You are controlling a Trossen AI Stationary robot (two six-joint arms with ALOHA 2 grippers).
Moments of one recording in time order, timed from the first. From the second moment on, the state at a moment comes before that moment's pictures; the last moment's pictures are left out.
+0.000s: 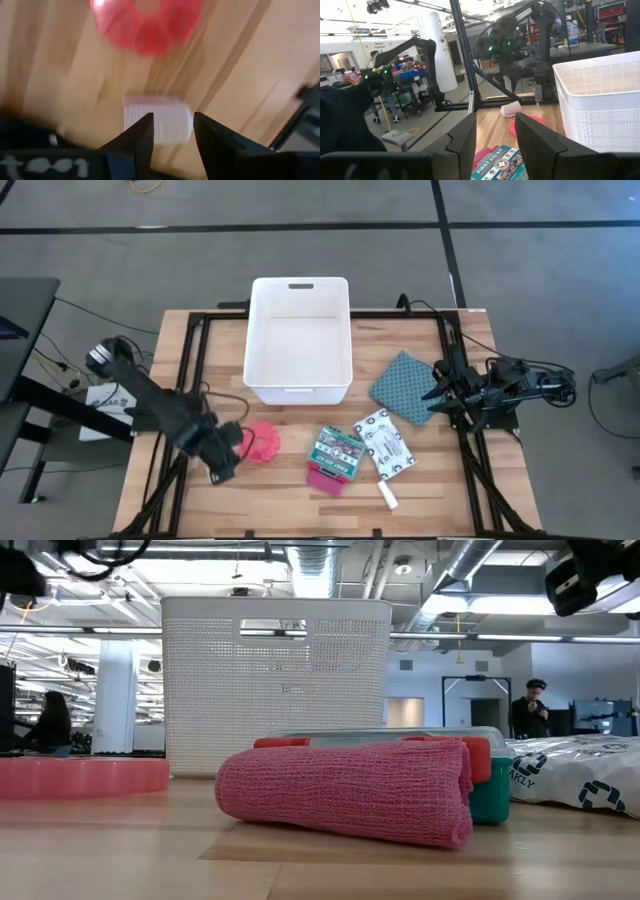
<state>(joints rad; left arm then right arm) -0.69 1.35 1.04 -1.16 0.02 -1.16 0.16 0.00 0.30 -0.21 -0.18 0.18</state>
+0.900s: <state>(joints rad) -0.79 1.54 1.04 -1.18 0.14 -1.90 0.16 0.00 0.30 -0.21 -0.18 0.18</state>
